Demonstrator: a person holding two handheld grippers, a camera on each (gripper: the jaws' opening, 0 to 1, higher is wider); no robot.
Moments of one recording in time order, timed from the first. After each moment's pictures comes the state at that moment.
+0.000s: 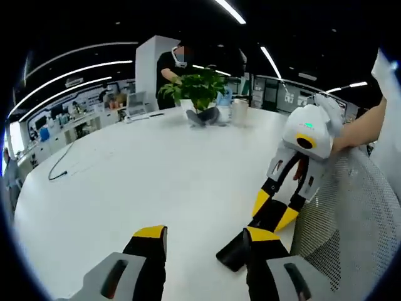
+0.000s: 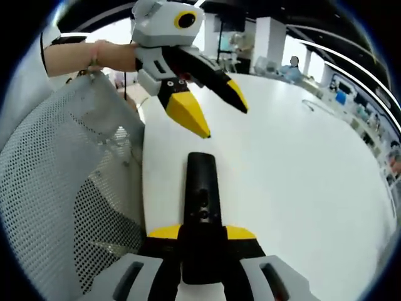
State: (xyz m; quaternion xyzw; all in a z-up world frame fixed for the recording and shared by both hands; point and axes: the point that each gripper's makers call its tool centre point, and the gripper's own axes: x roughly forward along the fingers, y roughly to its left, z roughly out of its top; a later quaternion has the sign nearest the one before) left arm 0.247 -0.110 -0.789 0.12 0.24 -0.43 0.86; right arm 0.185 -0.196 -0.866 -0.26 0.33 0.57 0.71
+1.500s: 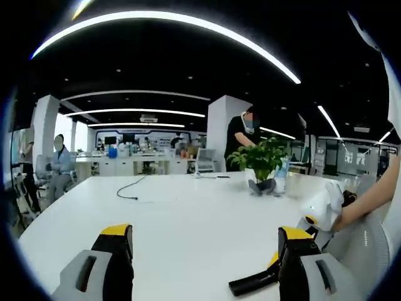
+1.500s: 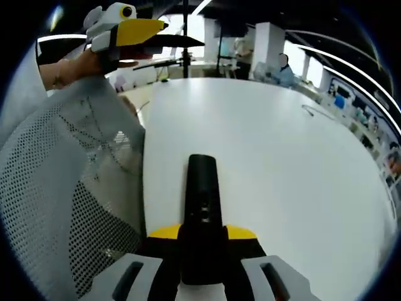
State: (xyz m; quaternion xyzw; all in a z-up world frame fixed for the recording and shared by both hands) left arm 0.217 -0.057 -0.698 0.00 0.05 -0.24 0.97; right arm 0.182 -0.185 -0.866 -0.25 0.31 0.57 0.72
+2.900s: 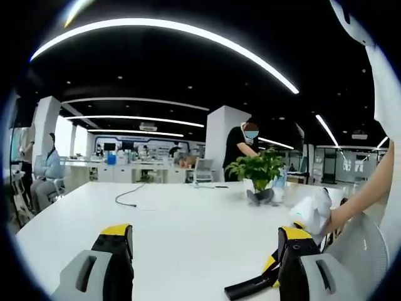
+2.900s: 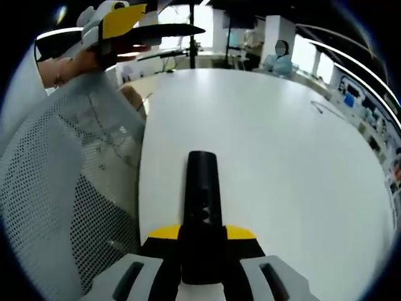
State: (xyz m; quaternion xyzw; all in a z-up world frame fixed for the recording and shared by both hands) left arm 0.217 -0.052 -0.691 -0.02 0.03 -0.24 0.97; right arm 0.195 -0.185 -0.865 -0.27 0.34 0.58 0.69
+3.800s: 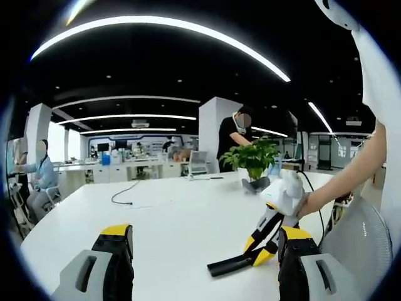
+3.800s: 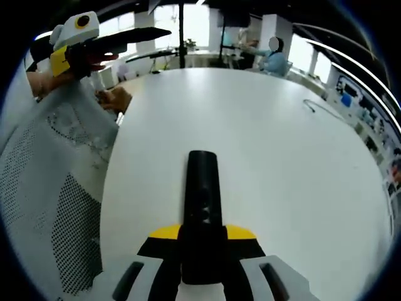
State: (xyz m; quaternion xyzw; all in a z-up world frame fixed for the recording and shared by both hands) left arm 0.216 -0.064 -0.704 0.02 0.05 -0.26 0.96; right arm 0.252 -0.181 -0.866 -0.29 0.33 0.57 0.69
